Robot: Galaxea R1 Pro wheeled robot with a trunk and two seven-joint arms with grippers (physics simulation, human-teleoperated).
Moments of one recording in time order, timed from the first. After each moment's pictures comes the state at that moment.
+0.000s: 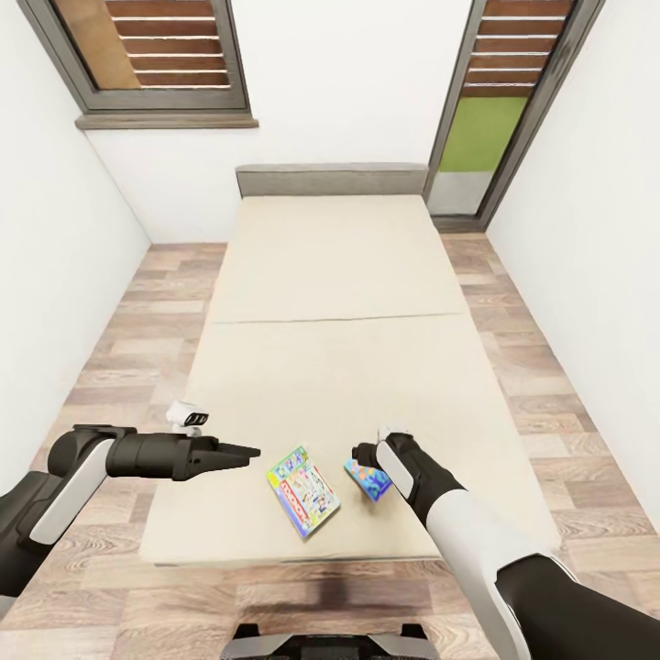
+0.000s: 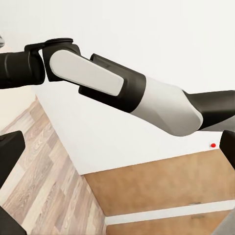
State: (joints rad) left arm -0.60 0.47 -0.26 -1.46 0.75 1.03 -1.18; right arm -0.92 0.17 0.23 -0.45 -0.46 0.52 -0.31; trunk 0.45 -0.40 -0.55
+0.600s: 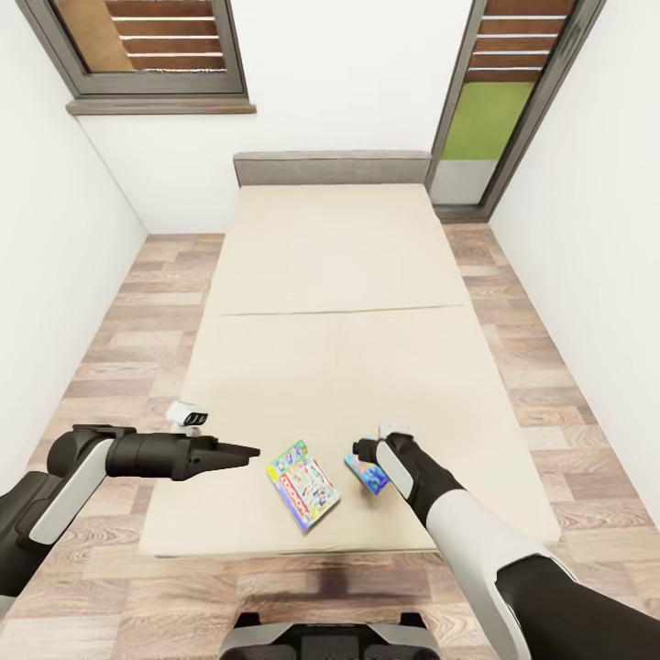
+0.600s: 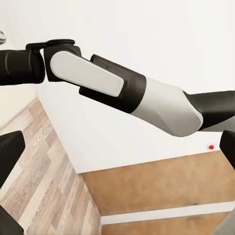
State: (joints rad) left arm -0.60 0.47 -0.25 -1.46 0.75 1.03 -1.18; right arm -0.92 0.17 0.23 -0.45 -0.44 0.46 -0.31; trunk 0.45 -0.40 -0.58
